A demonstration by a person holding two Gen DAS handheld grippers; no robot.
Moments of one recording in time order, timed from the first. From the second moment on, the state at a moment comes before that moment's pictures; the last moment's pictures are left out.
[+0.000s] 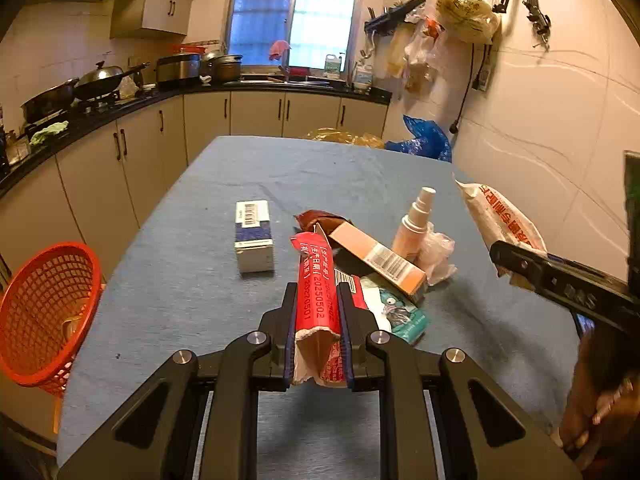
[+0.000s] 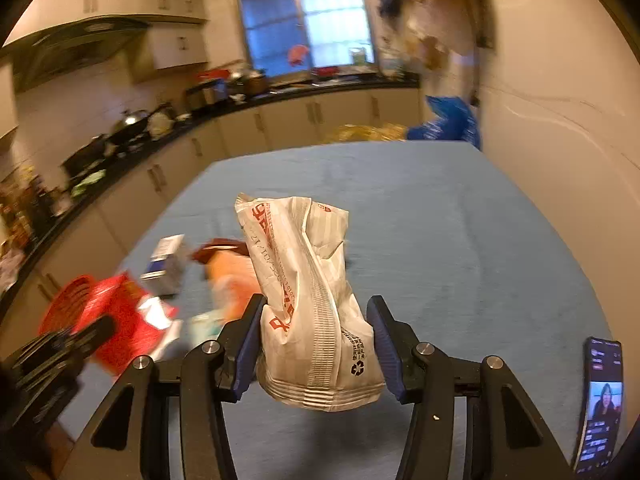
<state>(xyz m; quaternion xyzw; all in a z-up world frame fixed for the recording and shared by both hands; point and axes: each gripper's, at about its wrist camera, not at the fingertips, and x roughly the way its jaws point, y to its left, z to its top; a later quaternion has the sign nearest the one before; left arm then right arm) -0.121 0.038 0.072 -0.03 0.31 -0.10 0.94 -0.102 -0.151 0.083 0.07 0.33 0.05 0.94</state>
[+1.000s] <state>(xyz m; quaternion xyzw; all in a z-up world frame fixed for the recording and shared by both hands) -0.127 0.051 0.083 -0.03 0.30 -0.07 0.95 -0.119 -0.111 0.072 0.05 0.34 0.11 0.93</state>
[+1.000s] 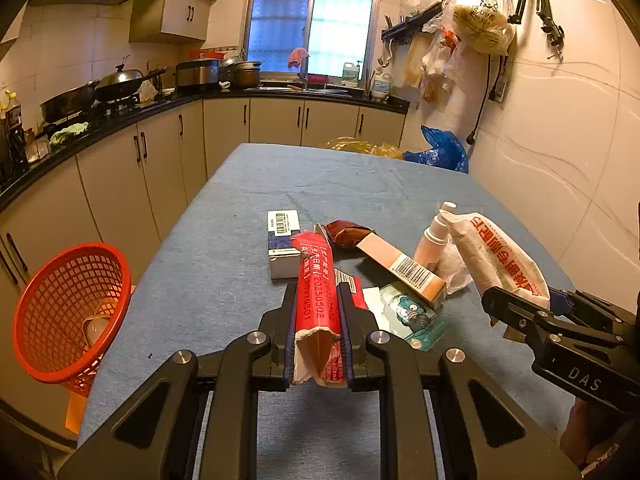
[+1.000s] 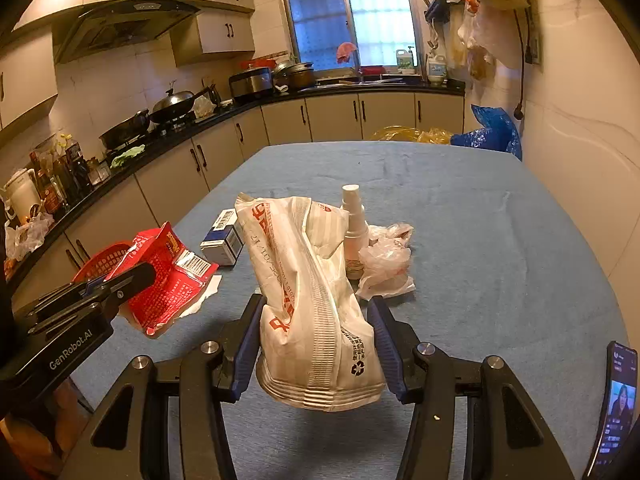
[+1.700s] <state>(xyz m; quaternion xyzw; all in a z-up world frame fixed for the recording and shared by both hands) -0.127 0.050 0.084 -0.03 0.30 -0.07 0.95 -0.120 -0.118 0.072 0.06 0.34 0.11 0.93</state>
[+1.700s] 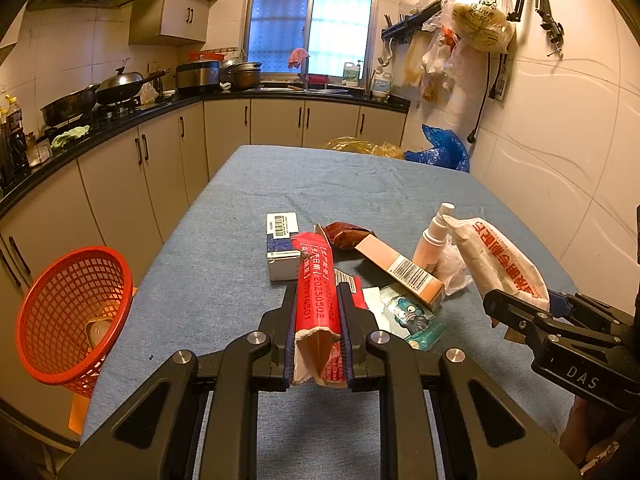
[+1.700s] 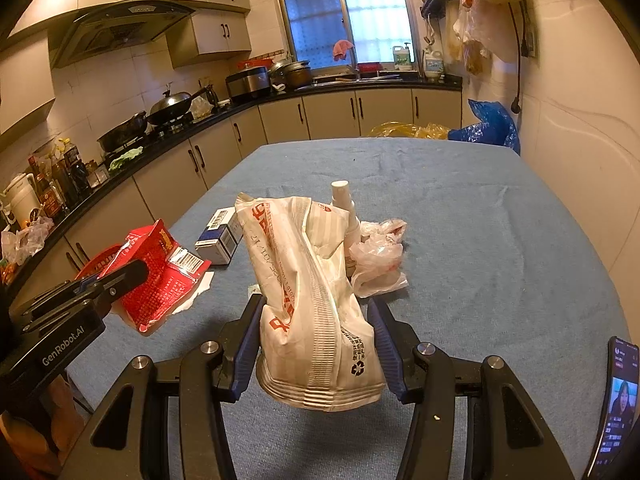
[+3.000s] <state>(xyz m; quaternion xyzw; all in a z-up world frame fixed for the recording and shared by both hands) -0.136 0.086 0.085 -0.06 0.29 -0.05 0.95 -0.123 -0.088 0.077 0.02 0.34 0.11 0.93</state>
